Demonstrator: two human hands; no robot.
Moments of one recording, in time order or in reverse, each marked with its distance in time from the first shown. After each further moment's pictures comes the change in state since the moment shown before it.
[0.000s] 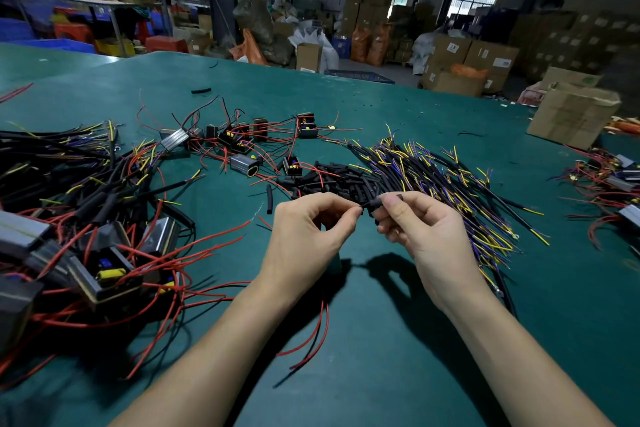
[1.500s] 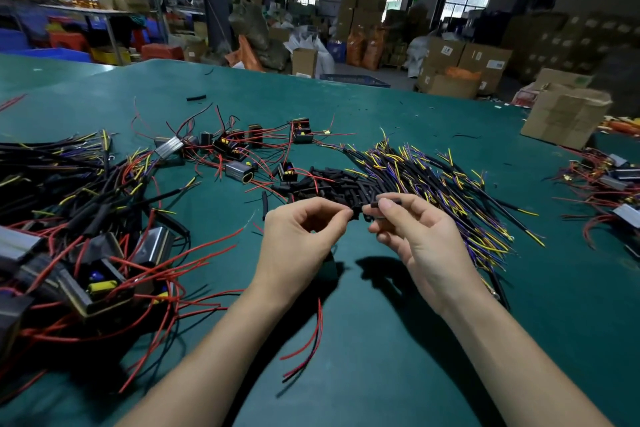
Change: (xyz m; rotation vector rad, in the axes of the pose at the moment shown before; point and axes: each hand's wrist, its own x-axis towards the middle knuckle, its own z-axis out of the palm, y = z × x) left_hand 0.001 0.005 -0.002 -0.146 -0.002 -0.145; right_hand 0.001 -0.007 0.003 0.186 0.008 0.153
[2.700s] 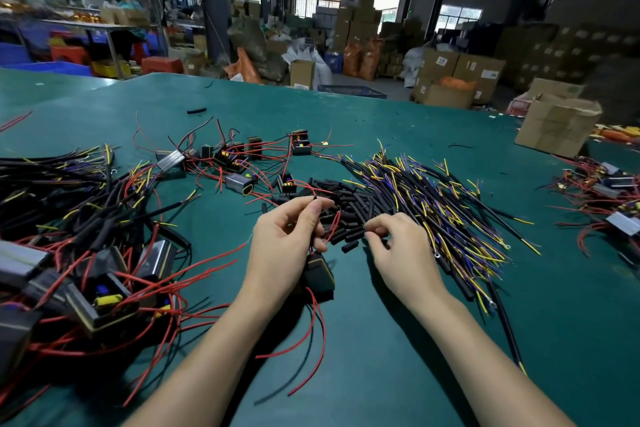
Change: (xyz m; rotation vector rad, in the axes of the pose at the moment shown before) left_hand 0.006 0.002 -0.011 -0.182 0.027 -0.099; right_hand 0.025 0.030 -0.010 -1.193 0.066 -0.302
